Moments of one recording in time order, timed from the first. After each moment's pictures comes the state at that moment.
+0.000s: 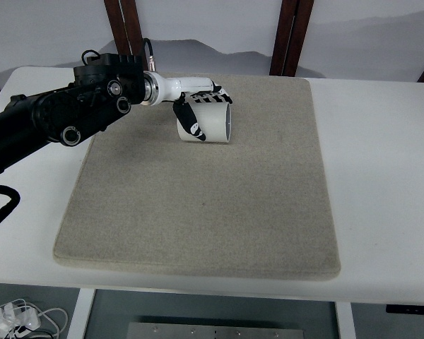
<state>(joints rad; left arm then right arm) -1.20 0.24 -0.36 -0.78 1.24 -0.36 -0.02 0.01 0.00 -0.01 0.19 -0.03 -0.01 -0.03</state>
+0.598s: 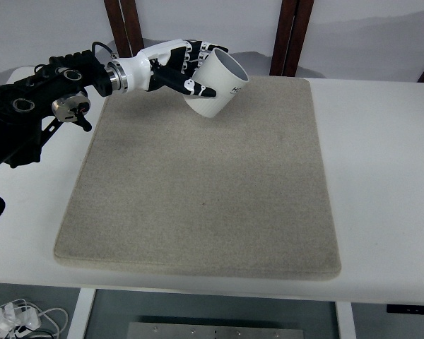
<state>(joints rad) -1.09 0.29 -0.47 -0.64 0.56 -0.50 -0.22 0.01 0.00 -0.01 0.19 -0.03 -0.01 -0.03</state>
